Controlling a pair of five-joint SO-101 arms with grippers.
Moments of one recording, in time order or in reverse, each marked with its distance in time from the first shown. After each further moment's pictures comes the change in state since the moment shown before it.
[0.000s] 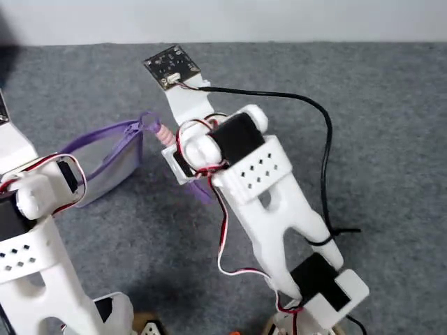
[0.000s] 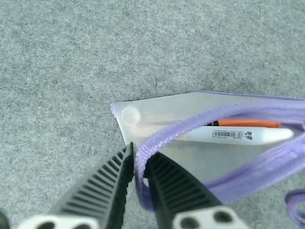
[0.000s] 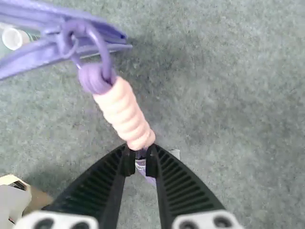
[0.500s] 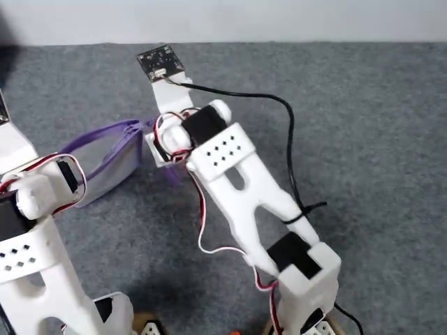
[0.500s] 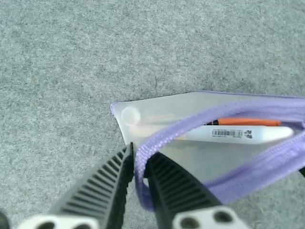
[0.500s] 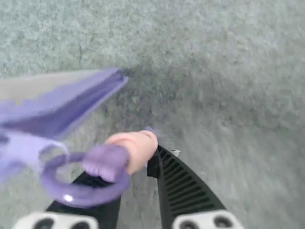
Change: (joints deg) left arm 0.0 0.0 0.0 0.0 0.0; right arm 0.0 13.0 0.0 -13.2 -6.7
